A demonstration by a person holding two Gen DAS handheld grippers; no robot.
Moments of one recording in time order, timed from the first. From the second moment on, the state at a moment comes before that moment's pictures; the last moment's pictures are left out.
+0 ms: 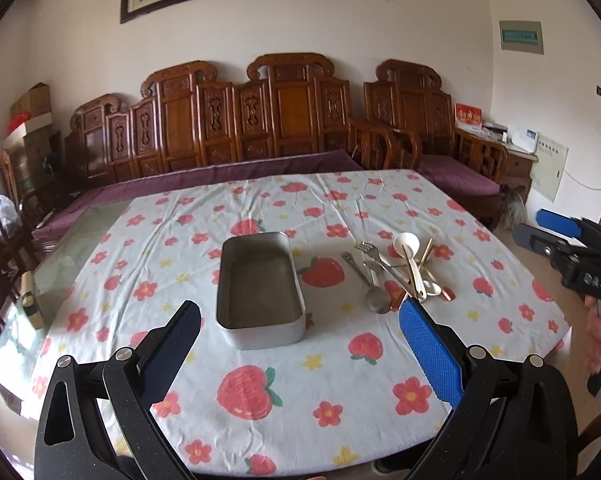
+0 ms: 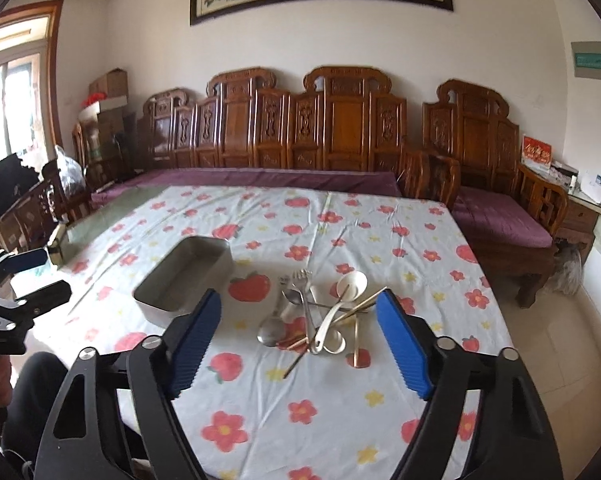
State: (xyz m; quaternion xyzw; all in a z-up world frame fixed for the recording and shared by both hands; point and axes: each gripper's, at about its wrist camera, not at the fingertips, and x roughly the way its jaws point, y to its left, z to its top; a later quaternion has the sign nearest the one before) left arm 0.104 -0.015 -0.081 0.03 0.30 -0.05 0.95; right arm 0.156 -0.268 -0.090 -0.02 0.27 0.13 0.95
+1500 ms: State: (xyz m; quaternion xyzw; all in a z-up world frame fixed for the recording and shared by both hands) left arm 0.201 -0.069 -0.160 0.06 0.38 -0.10 0.92; right arm 0.283 -0.258 -0.277 0.05 0.52 0.14 0.84
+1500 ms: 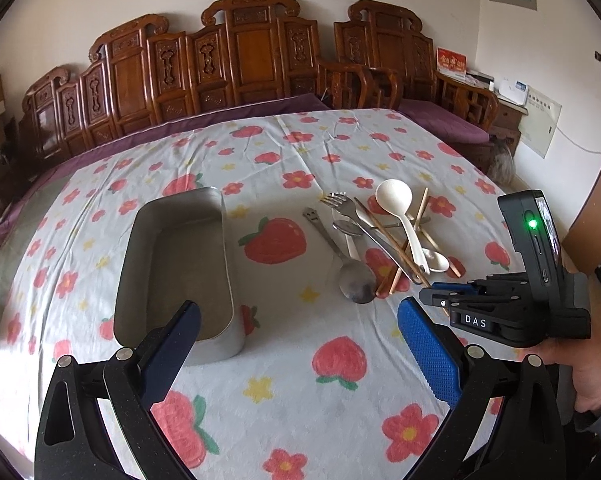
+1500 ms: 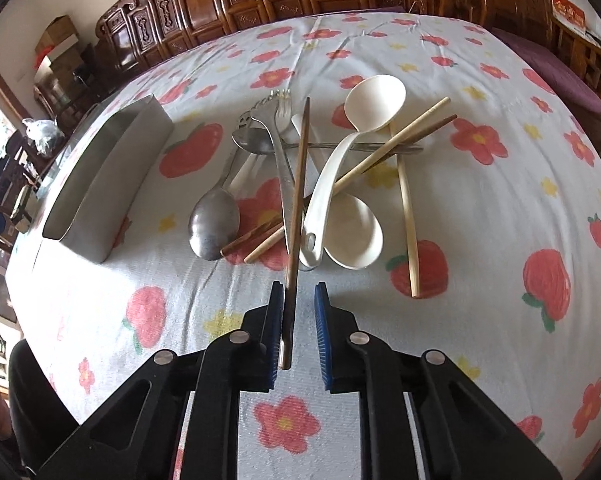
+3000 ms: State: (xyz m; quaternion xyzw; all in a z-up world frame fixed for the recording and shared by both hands) left arm 0.346 -0.123 -0.249 0.03 0.55 -0.07 0.83; right arm 0.288 -0.310 -0.221 0.07 0.46 0.14 0.88
